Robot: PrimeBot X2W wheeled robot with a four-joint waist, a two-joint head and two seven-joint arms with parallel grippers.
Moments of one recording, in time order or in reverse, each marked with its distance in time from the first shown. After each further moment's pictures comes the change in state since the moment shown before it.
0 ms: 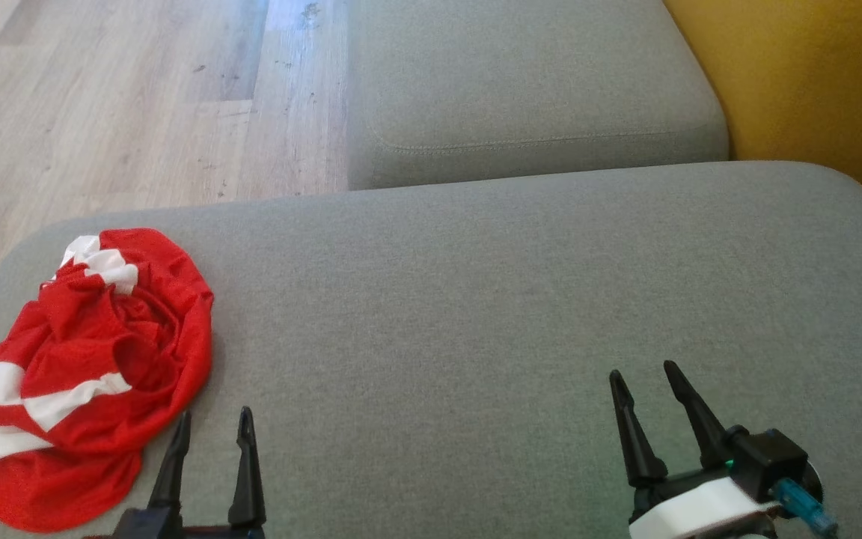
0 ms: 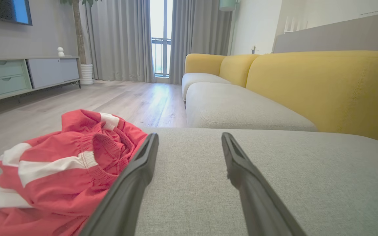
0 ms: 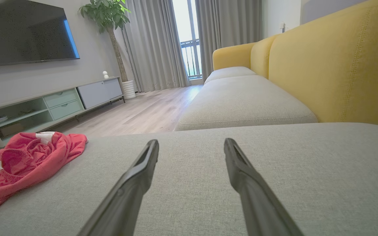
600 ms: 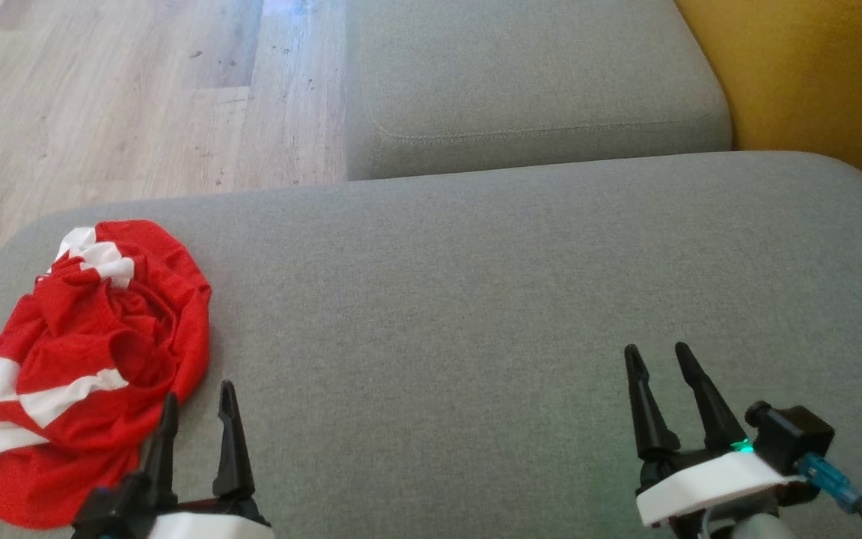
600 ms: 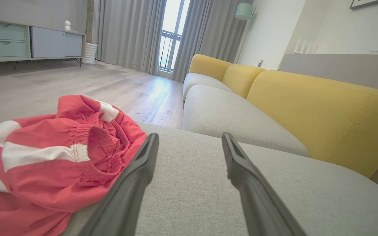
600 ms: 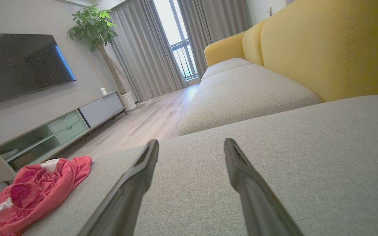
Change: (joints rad) left arm -0.040 0.000 0.002 -0.026 -0.184 -0.007 0.046; right arm -0.038 0.000 -0.013 -0.003 0.171 0.000 0.049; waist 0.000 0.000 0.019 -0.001
